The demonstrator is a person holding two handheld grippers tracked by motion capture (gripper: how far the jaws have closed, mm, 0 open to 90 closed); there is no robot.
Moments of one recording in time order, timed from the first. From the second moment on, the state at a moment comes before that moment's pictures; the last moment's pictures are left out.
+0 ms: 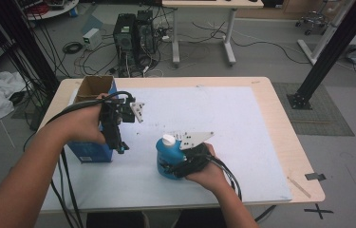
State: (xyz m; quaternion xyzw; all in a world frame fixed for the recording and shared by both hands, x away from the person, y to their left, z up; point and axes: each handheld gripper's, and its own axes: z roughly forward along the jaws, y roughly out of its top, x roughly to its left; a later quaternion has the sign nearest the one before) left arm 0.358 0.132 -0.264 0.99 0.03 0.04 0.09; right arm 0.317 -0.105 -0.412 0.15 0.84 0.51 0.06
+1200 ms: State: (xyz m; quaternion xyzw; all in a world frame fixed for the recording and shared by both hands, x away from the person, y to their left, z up) left arm 0.358 0.130 -0.264 1.00 0.03 0.03 0.08; right arm 0.312 -0.106 -0.413 0.12 0.84 0.53 0.06
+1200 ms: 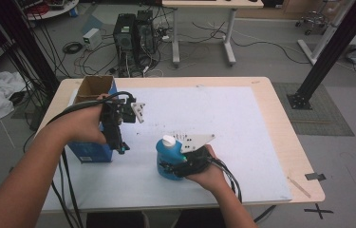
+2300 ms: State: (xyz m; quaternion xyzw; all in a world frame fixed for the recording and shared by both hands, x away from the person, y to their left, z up) left arm 0.332 0.097 -0.233 0.99 -0.02 0.03 0.10; right arm 0.313 -0.085 -0.367 0.05 0.85 0.52 0.04
